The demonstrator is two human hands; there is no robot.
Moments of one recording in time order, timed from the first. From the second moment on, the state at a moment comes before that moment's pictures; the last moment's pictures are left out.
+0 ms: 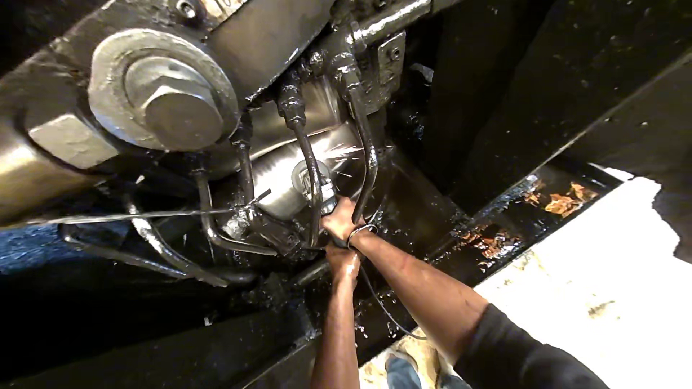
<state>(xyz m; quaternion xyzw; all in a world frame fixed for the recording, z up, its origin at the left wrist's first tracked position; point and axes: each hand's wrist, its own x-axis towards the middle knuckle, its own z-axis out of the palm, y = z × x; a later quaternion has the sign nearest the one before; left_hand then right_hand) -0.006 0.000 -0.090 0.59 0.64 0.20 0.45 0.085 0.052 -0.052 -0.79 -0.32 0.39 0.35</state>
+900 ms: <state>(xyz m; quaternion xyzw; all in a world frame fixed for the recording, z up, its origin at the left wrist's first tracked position) -0.012 -0.003 -0.097 0.58 0.63 0.24 0.46 0.079 0.050 -0.053 -0.79 -0.32 0.40 0.34</state>
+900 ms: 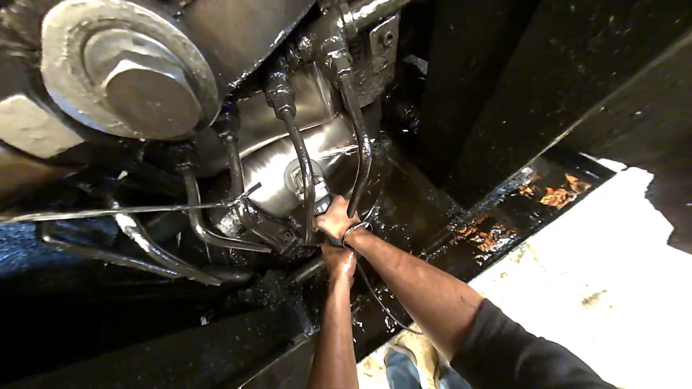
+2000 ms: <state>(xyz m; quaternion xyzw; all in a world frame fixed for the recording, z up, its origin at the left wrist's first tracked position) -0.014 -0.001 -0.101 0.58 0.63 0.22 0.47 0.080 0.047 -0.049 -0.79 -0.32 0.39 0.35</state>
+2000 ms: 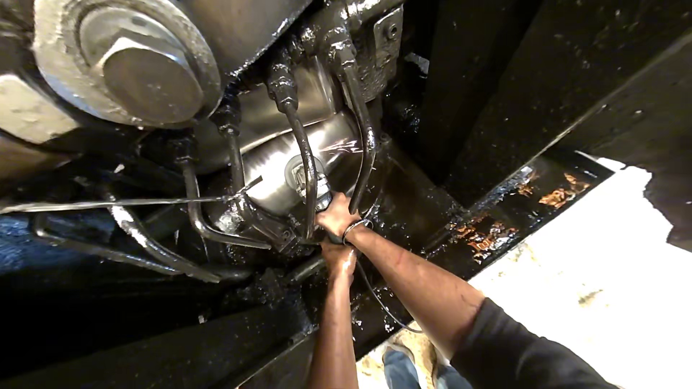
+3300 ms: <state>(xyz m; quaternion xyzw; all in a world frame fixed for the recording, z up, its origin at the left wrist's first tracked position) -0.005 0.002 -0.099 0.60 0.60 0.21 0.48 0.094 0.046 -0.050 -0.79 -0.29 0.41 0.35</state>
